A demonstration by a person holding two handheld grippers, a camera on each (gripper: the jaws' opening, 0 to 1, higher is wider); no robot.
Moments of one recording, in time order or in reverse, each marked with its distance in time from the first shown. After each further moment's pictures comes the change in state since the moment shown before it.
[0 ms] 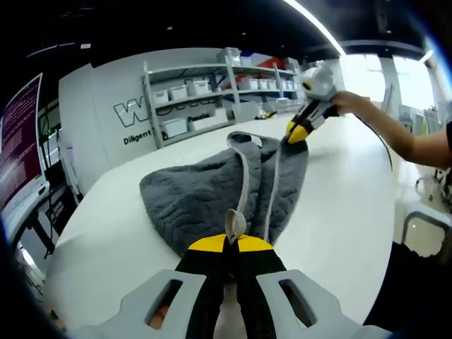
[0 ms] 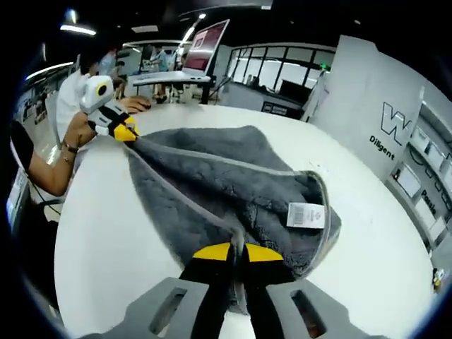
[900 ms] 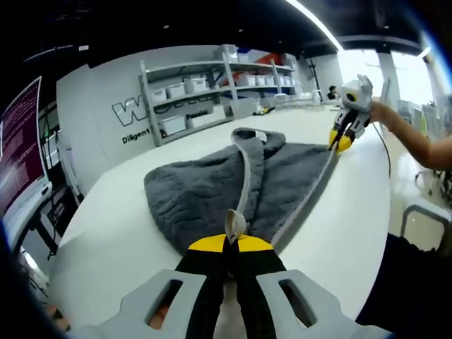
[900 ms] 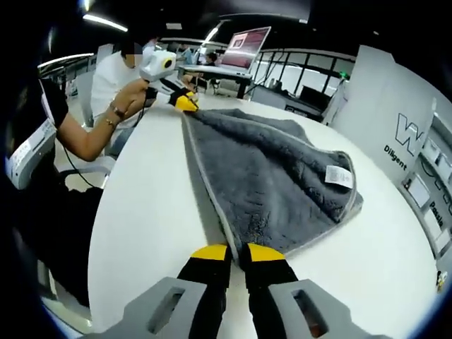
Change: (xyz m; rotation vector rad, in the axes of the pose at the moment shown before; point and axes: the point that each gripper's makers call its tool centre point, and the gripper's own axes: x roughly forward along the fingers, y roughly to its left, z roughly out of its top) left arm -0.008 -0.004 -0.006 0.025 0.034 -0.006; right arm -0.046 0.081 -0.063 -0.052 -0.010 0.080
